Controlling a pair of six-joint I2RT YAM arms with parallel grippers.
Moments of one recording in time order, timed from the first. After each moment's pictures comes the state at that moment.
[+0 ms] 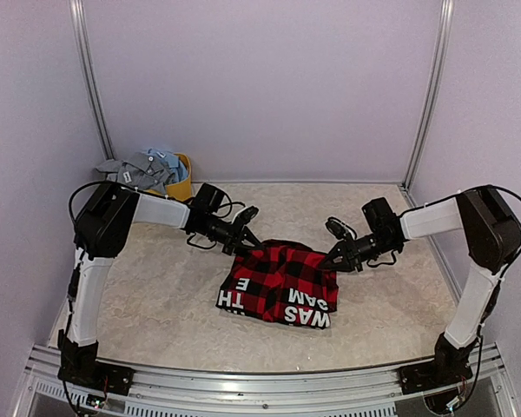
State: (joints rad) left arm -0.52 2.31 1.56 -0.12 1.14 -0.47; right arm 0.33 1.82 0.96 -0.23 -1.12 0.31
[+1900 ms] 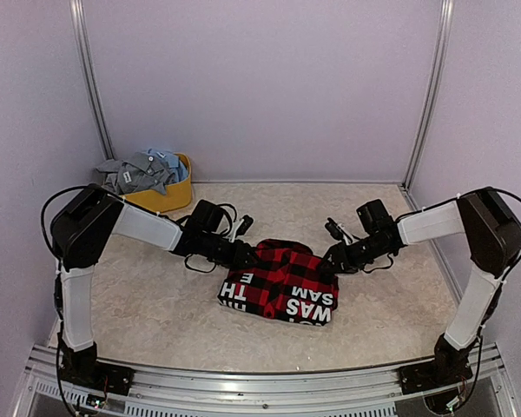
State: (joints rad) left arm -0.64 2.08 1.19 0.09 0.56 -0.37; right arm 0.39 1.79 0.92 -0.15 -0.70 0.21
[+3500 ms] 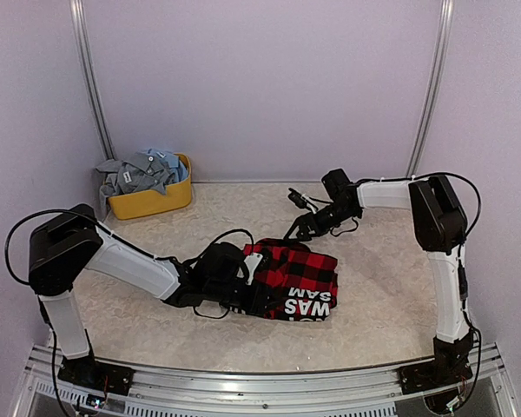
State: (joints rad) left arm -1.00 1.87 0.87 0.35 0.20 -0.49; right arm 0.42 2.26 1.68 -0.48 -0.78 -0.16
